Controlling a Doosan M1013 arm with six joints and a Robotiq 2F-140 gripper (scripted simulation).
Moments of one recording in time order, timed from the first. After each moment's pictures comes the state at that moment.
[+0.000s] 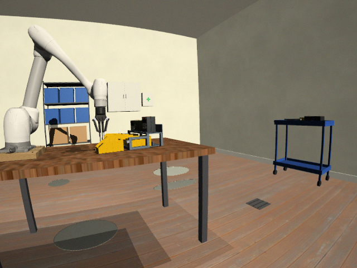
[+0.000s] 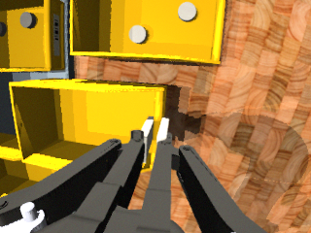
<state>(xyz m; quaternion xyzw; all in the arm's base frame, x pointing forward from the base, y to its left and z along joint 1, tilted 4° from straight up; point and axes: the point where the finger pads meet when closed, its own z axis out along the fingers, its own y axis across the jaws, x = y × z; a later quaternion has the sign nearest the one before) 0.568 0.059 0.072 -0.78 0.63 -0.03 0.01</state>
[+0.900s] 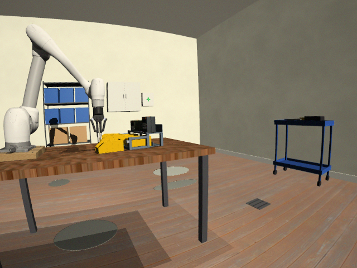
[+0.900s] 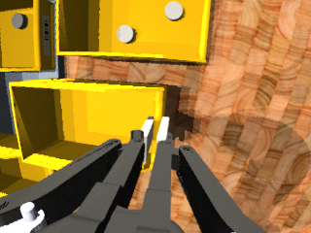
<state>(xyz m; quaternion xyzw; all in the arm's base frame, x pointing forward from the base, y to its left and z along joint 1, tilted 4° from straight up) 0.551 0.055 0.072 -0.78 0.63 -0.03 0.01</state>
